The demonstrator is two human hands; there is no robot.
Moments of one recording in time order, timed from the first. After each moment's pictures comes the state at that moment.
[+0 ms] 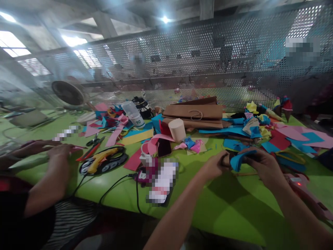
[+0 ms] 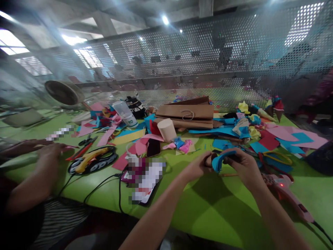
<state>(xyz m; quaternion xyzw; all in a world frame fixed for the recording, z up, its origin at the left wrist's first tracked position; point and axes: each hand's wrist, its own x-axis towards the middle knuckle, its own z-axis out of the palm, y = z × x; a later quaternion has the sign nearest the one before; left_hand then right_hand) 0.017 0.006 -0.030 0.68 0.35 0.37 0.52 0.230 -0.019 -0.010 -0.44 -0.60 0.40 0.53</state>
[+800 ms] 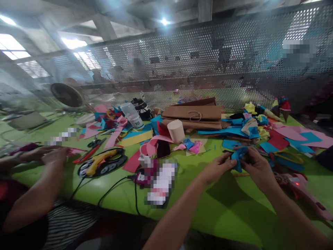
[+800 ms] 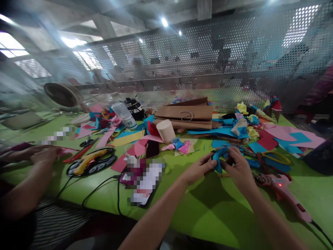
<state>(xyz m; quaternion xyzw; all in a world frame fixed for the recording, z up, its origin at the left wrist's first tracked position) 0.024 -0.013 -0.020 0.55 0.34 0.36 0.68 0.219 -0.021 -0.017 -0.46 -0.65 0.29 0.53</state>
